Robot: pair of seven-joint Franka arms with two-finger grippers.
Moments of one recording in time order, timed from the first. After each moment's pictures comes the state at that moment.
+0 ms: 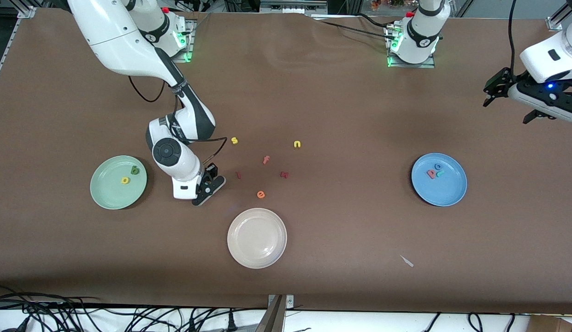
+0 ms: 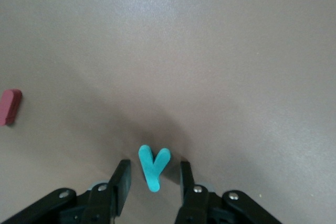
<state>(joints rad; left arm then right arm) -0.03 -0.14 0.02 -1.82 0.03 1.69 0.48 0.30 0.68 0.08 -1.76 -0.08 2.45 -0.36</state>
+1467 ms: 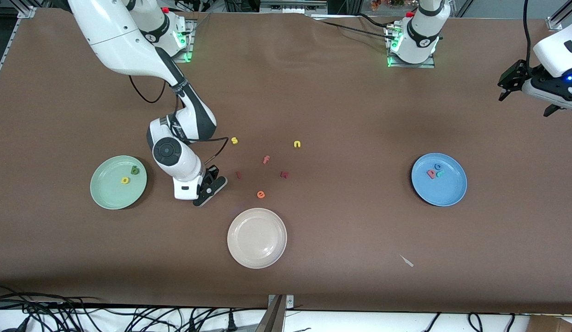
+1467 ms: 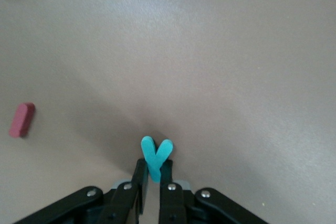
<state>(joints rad) -0.04 -0.08 0.00 -1.67 0.12 1.59 0.44 0.30 0.68 0.09 -1.75 -0.05 2.45 -0.36</state>
